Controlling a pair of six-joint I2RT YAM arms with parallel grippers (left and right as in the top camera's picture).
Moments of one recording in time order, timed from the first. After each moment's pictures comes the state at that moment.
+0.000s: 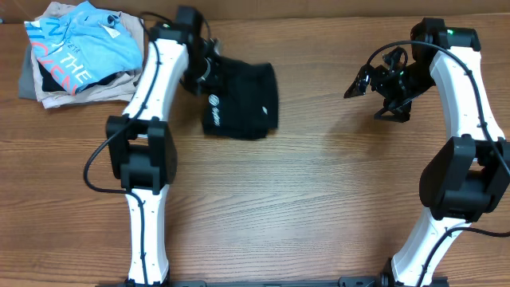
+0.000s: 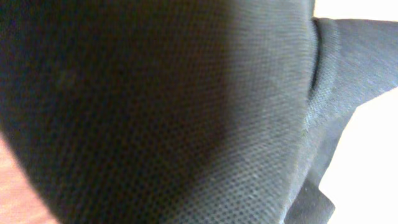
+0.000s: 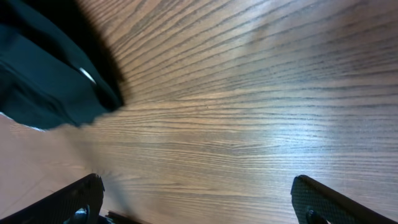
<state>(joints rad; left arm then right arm) -0.13 2.44 2.30 -1.23 0.34 -0.16 -0.11 2.09 1.92 -1.44 -0.51 0.20</state>
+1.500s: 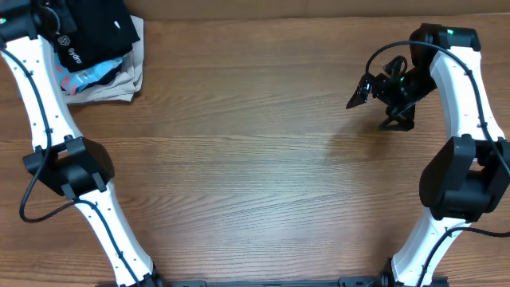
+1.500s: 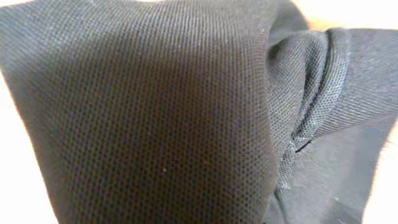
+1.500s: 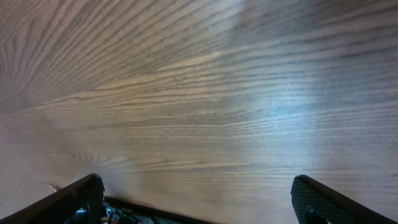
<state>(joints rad) 0.37 2.53 2.77 -1.00 0.05 -0.04 -0.11 2.09 1.92 -1.56 -0.46 0.20</state>
